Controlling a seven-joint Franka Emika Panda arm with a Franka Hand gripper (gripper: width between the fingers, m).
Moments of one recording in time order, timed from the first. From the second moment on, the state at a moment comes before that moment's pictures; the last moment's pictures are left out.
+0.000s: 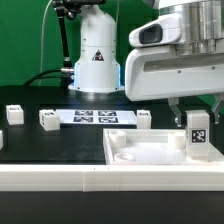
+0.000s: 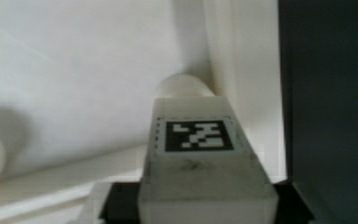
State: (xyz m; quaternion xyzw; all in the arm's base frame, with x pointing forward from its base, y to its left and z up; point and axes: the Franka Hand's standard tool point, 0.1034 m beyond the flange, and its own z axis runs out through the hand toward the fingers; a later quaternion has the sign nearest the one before) arm 0.622 0.111 0.082 -0.99 0.15 -0.03 0.08
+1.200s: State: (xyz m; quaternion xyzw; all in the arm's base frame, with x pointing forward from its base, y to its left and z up) arm 0.623 0.112 0.082 -0.92 0.38 -0.01 0.07
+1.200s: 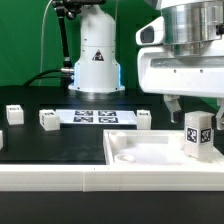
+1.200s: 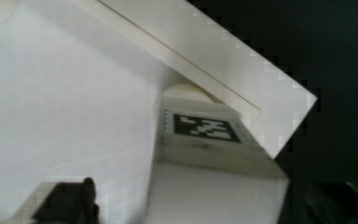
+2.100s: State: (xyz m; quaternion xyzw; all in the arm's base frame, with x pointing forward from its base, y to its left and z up) arm 0.619 0.120 0.080 -1.00 -0.07 -0.05 0.03
